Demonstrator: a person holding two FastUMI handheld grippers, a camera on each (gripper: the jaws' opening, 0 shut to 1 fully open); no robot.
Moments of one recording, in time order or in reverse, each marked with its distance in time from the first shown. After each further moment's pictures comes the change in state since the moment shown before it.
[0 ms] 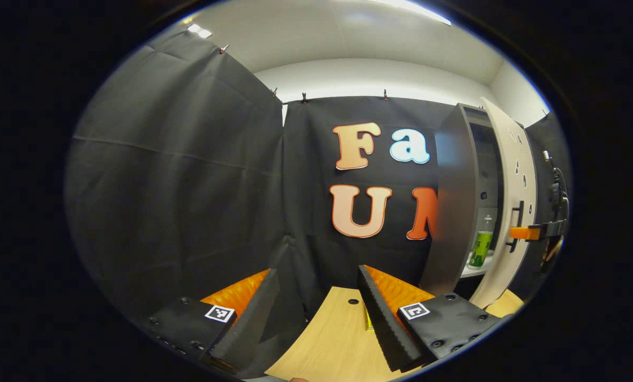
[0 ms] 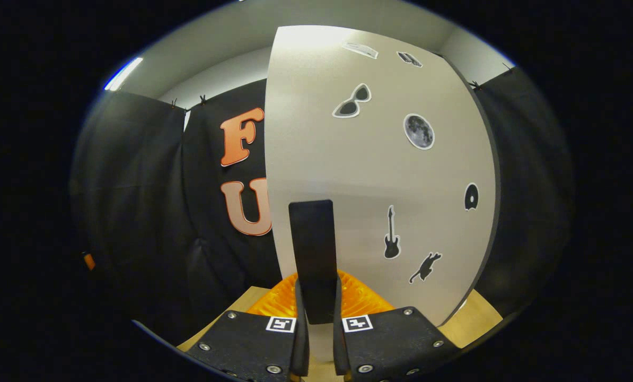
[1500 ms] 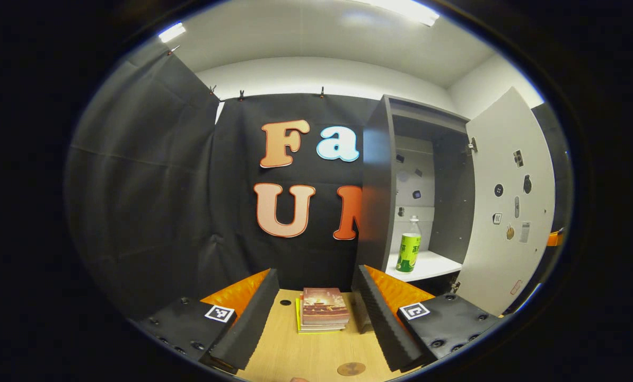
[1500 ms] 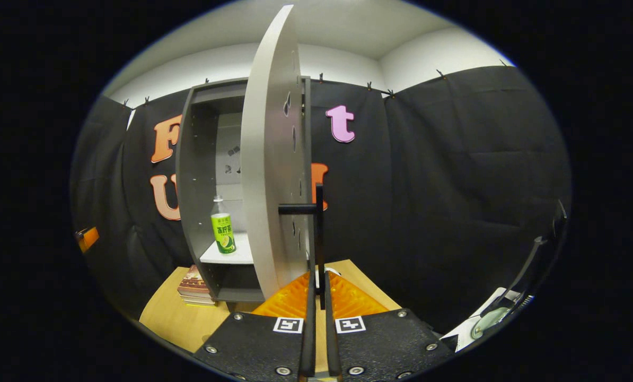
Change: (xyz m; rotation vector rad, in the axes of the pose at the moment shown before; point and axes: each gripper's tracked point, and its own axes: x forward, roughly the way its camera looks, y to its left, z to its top) left arm -0.001 -0.203 -0.002 0.006 0.003 -0.289; right arm -0.241 -0.246 -0.017 0.009 0.034 -0.451
